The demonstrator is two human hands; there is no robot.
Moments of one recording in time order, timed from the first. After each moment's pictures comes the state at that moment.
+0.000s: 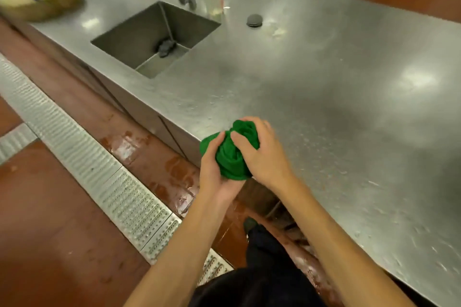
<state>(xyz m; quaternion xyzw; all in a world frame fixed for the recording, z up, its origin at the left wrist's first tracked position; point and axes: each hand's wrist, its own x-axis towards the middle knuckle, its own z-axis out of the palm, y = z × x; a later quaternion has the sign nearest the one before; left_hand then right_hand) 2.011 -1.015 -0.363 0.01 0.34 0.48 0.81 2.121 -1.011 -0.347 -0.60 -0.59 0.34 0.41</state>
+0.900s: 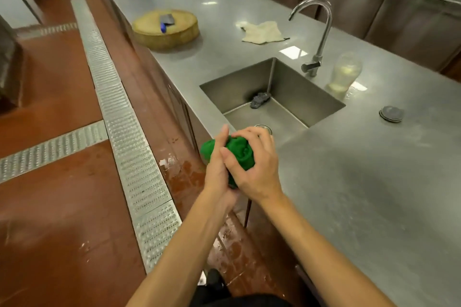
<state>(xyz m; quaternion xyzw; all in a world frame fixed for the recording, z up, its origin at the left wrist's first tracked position) 1.701 -0.711 -0.325 0.04 0.39 0.64 0.66 1.781 -0.692 -0.330 -0.42 -0.73 0.22 0.48</state>
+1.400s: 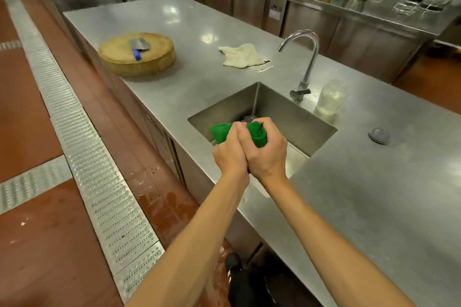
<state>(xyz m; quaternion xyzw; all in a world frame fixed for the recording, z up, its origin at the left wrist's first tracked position) 1.634 -0.547 -0.283 0.11 0.56 0.63 0.54 1.695 -0.545 -0.289 -0.53 -0.61 0.20 0.55</state>
